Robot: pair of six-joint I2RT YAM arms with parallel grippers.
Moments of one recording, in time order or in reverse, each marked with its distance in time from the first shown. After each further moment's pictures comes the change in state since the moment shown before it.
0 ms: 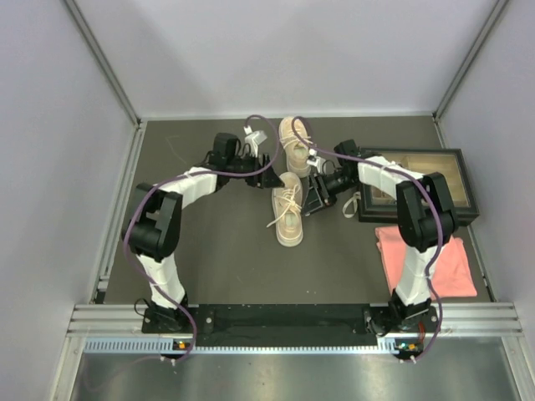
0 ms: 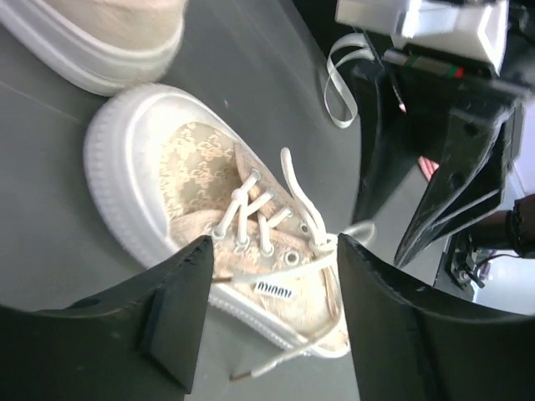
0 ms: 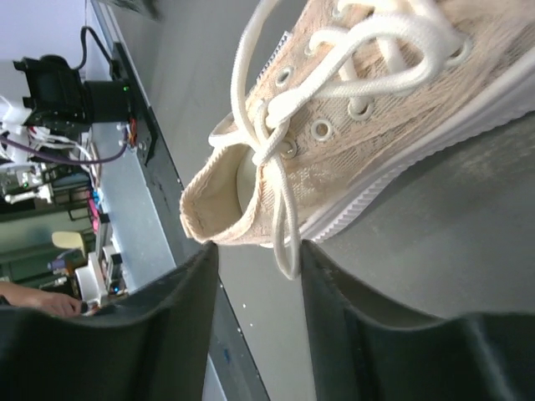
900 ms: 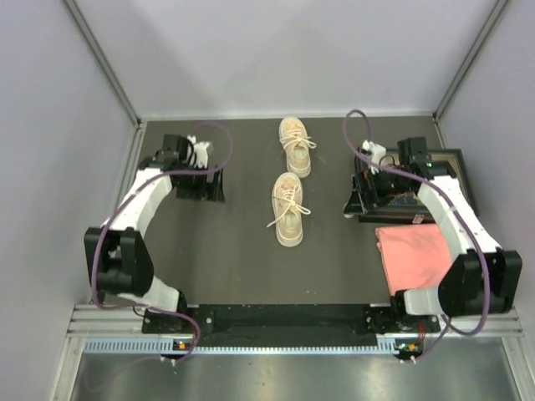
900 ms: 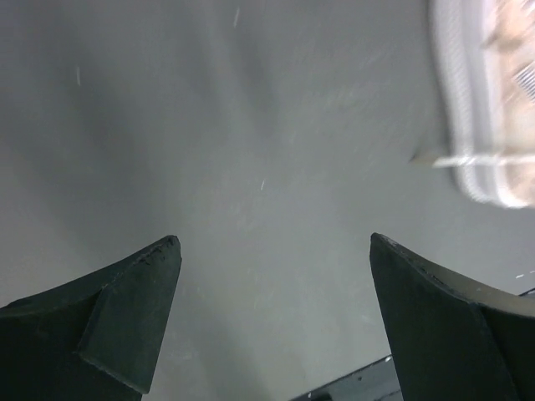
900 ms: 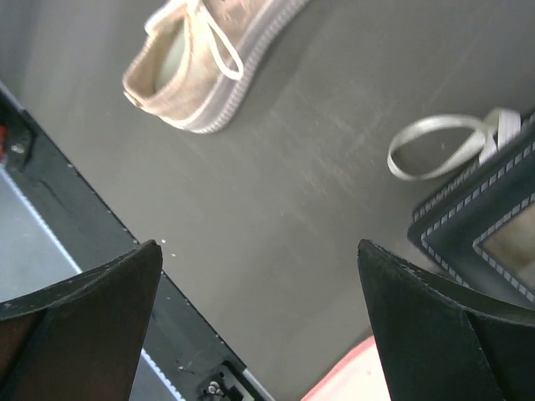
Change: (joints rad) left arm 0.265 -0.328 0.069 -0.845 -0.494 0.318; right arm -0.265 -0.538 -0.110 -0.265 0.285 -0.226
